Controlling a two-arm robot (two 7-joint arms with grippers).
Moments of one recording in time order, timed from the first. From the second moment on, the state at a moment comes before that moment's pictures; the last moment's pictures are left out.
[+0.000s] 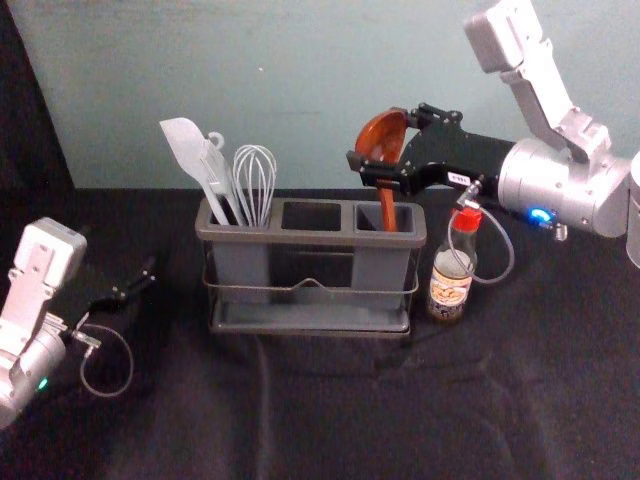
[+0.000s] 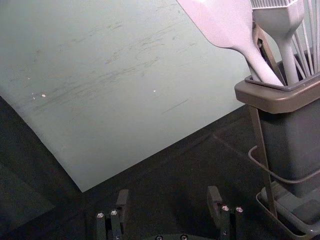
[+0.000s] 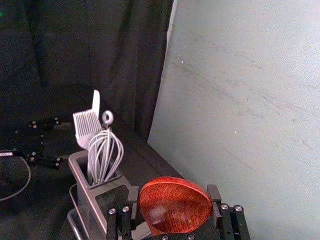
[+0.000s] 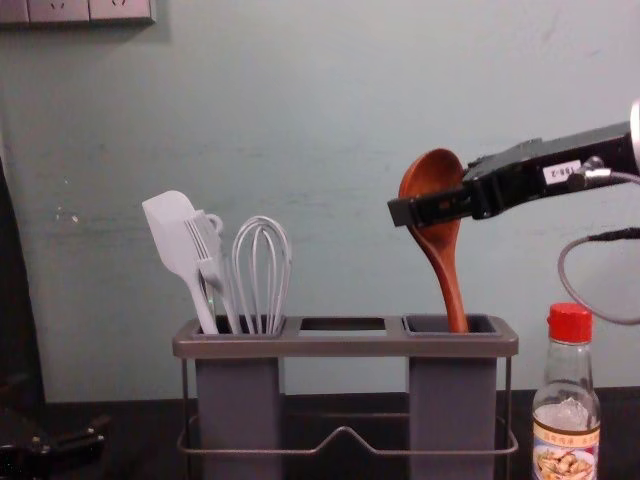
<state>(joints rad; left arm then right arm) -0.20 0.60 0.45 -1.41 -0.25 -0.12 0.03 0.56 0.51 -0.45 -1.65 0.31 0.44 0.48</state>
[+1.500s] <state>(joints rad) -0.20 0.60 0.45 -1.41 -0.25 -0.12 0.03 0.54 0.52 -0.48 -1.65 0.30 0.46 0.46</state>
